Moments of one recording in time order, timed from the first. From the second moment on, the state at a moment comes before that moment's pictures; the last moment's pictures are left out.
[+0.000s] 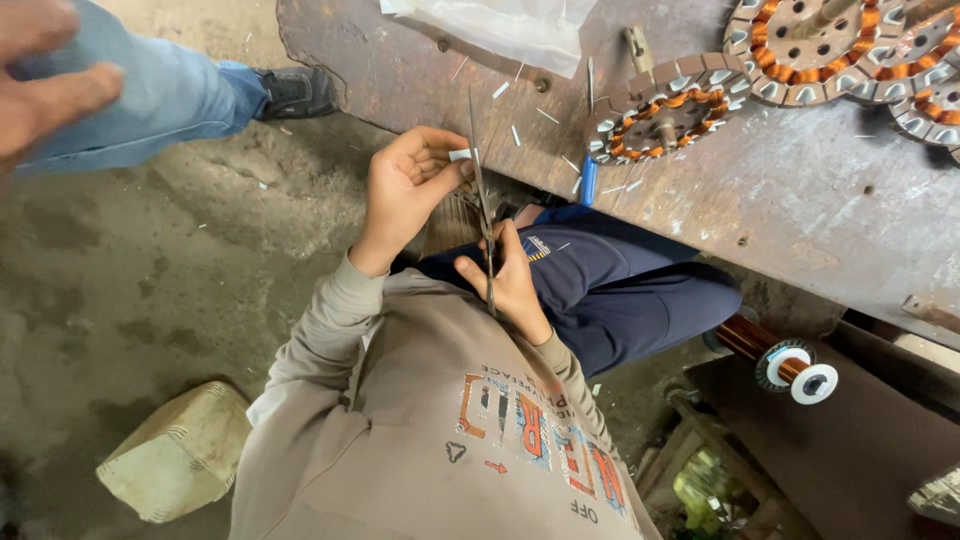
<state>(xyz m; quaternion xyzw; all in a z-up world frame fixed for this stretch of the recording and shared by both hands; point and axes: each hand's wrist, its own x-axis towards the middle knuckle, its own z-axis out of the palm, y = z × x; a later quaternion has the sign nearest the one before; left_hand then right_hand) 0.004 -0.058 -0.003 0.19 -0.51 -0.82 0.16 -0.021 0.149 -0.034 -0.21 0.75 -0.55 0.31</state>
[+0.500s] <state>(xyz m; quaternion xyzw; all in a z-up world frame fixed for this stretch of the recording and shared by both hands) 0.001 -0.064 0.010 0.18 -0.52 -0.82 0.13 -0.016 0.132 -0.055 -0.13 0.79 -0.55 0.26</state>
